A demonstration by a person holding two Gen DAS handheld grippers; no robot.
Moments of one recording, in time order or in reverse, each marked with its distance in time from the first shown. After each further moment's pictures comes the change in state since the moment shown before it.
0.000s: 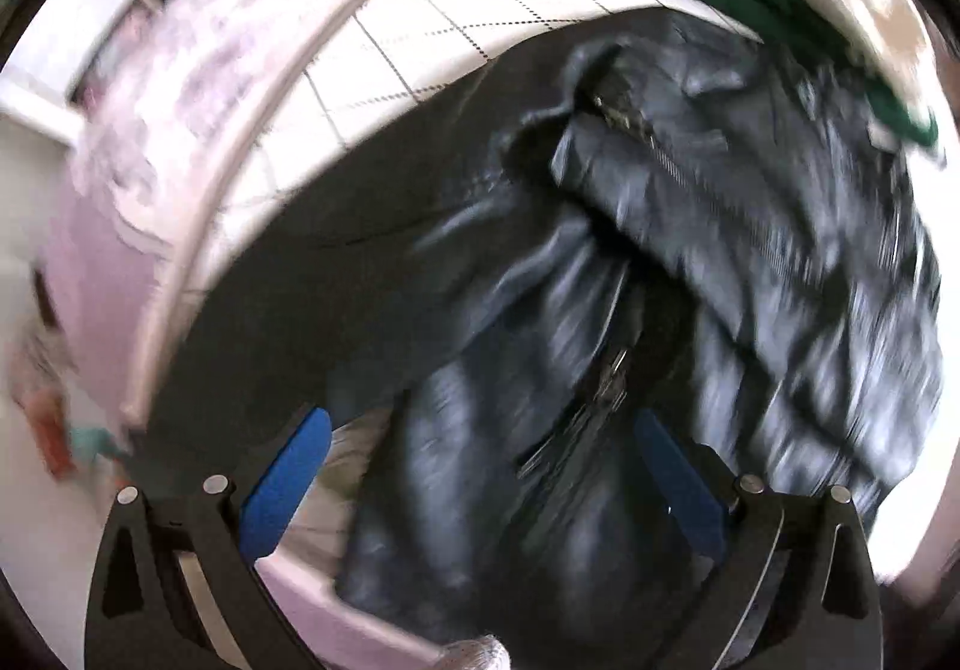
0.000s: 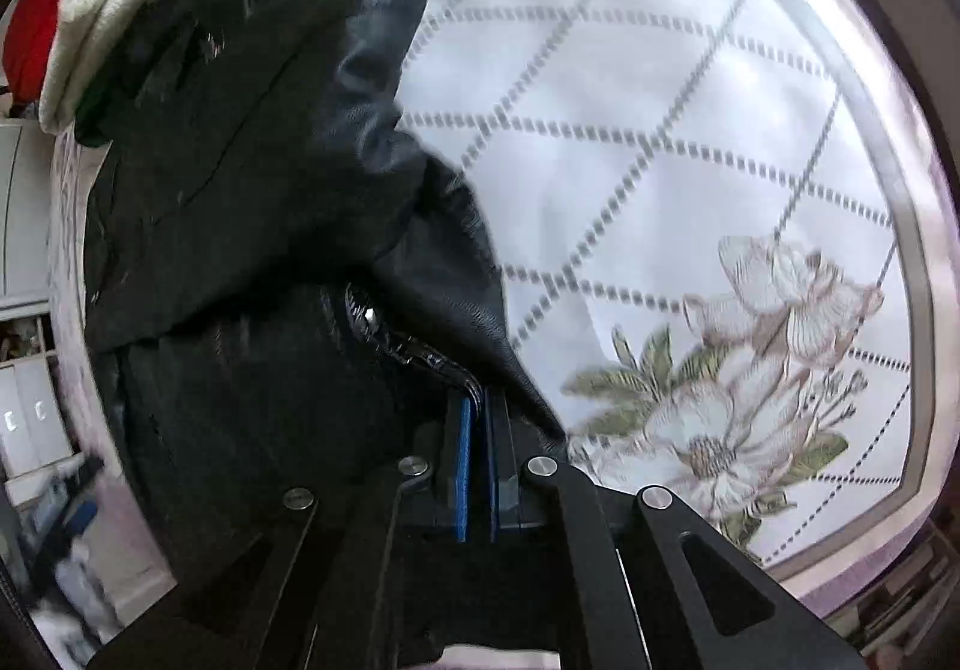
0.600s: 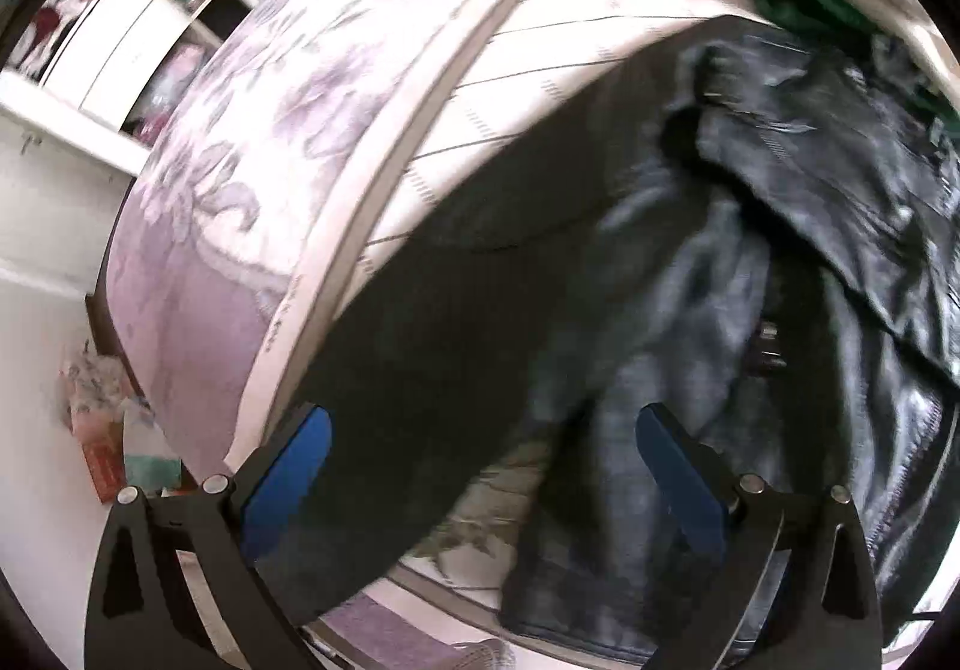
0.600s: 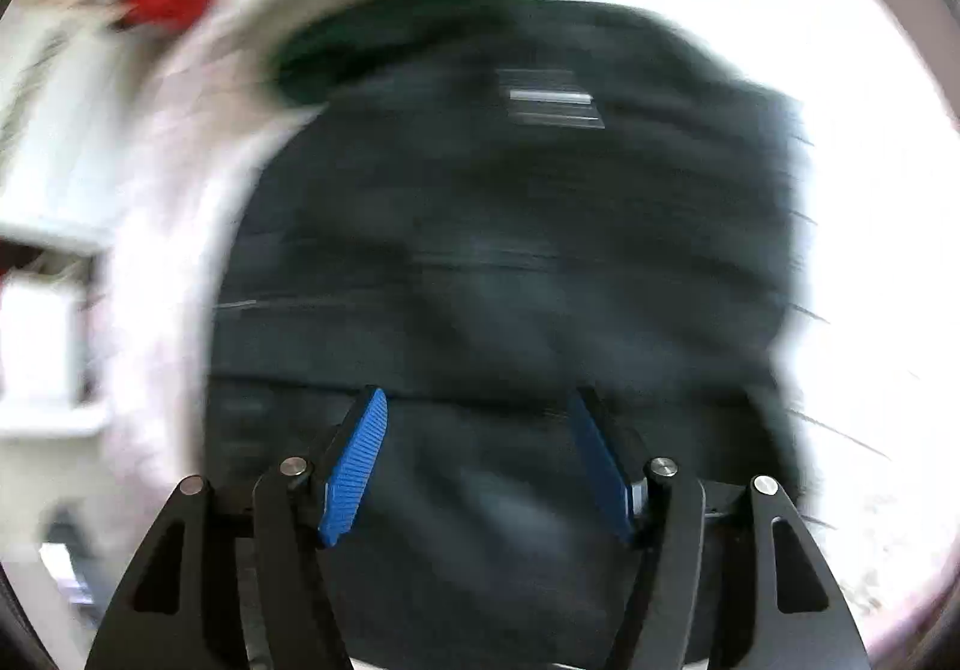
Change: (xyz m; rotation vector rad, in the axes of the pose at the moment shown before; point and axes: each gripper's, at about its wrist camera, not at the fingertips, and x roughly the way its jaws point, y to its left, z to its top) left arm -0.010 0.070 -0.013 0.092 -0.128 0.195; right arm -0.023 0.183 0.017 -0.165 -0.188 -0.138
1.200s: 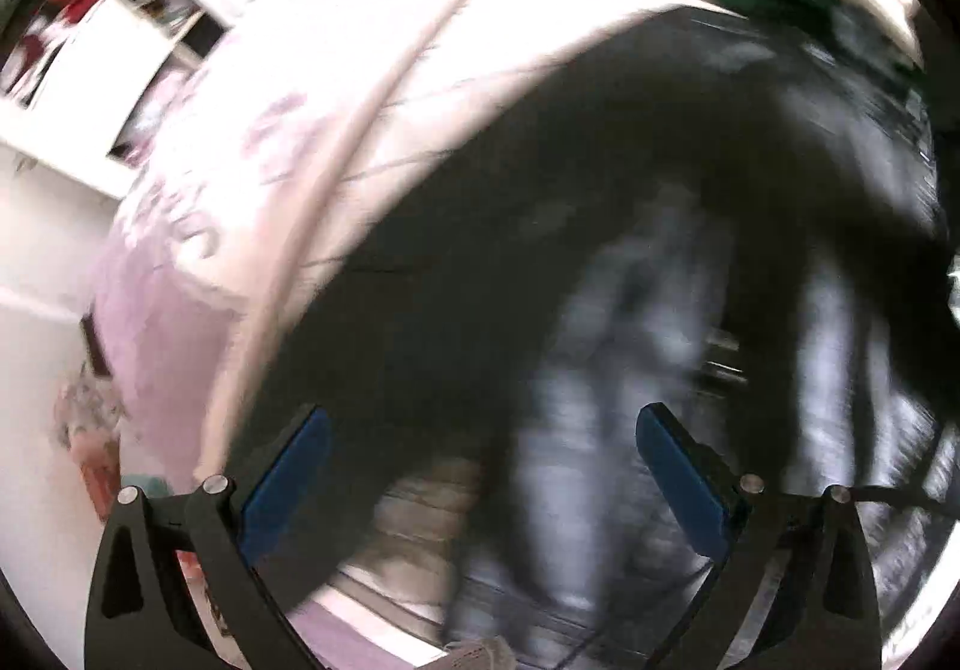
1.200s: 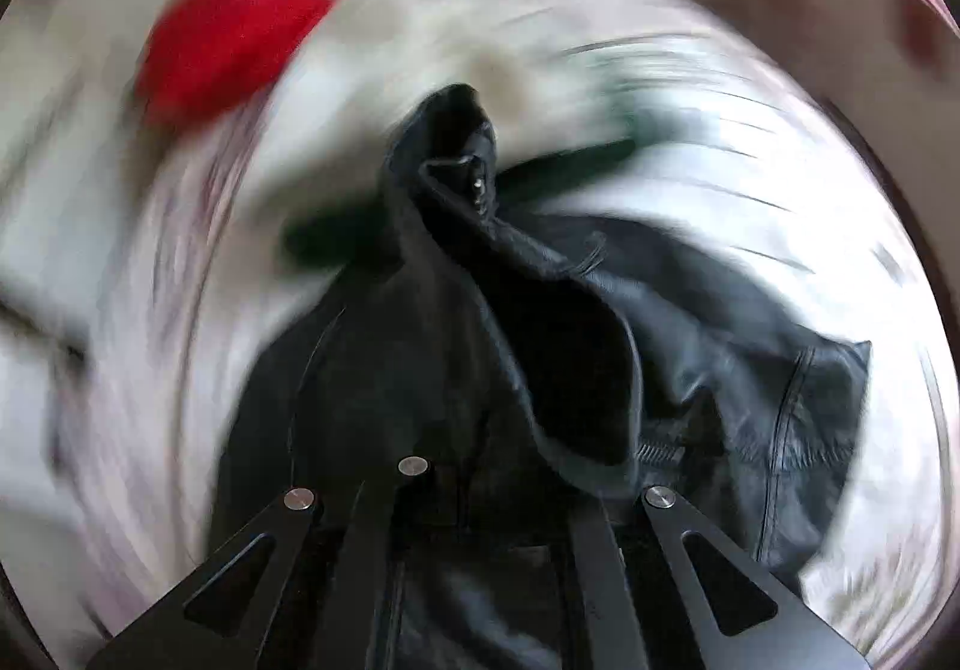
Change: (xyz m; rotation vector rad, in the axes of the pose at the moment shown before) left arm 0.016 -0.003 0.012 -0.013 -0.031 0.029; right arm -0.038 0.161 0.057 -0.315 -0.303 0.041
